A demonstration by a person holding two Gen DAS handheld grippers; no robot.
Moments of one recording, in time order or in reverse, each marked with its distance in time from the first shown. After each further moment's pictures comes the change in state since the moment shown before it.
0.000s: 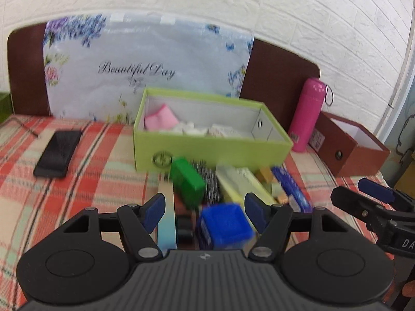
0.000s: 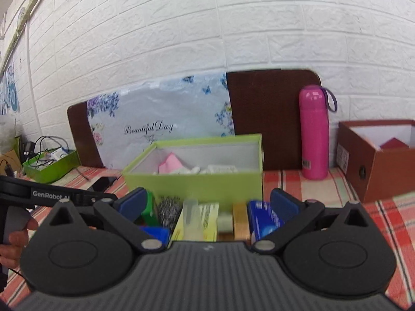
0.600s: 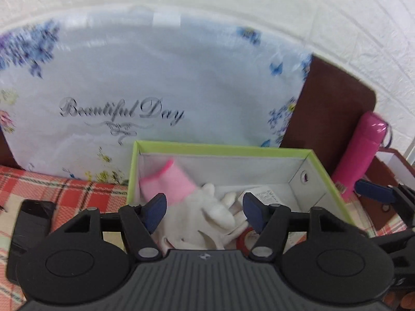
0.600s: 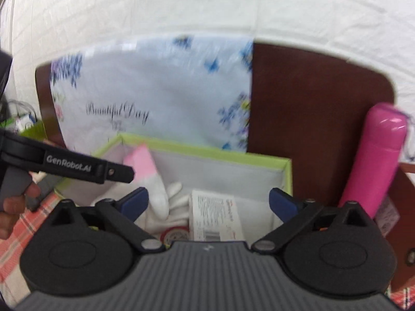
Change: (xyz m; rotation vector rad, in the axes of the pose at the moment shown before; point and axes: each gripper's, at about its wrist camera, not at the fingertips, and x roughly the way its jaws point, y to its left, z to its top) left arm 0.123 0.025 0.126 0.032 -0.013 0.019; right arm 0.177 -0.007 0.074 -0.152 0.079 -0.019
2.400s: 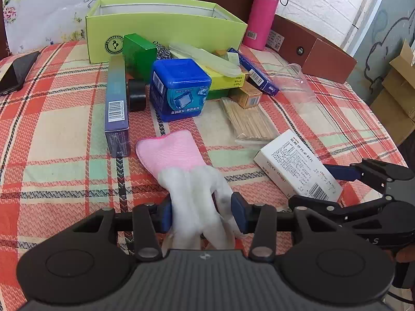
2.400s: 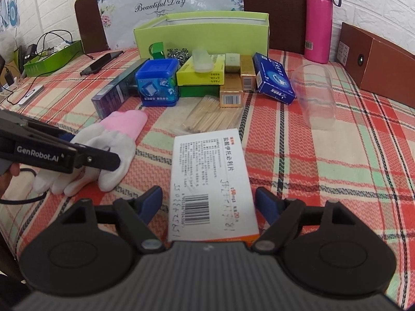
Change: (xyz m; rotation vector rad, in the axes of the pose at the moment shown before) left arm -0.123 -0.049 -0.230 0.088 0.291 -0.187; right arm -0.189 0.038 -0.192 0.021 0.356 0.020
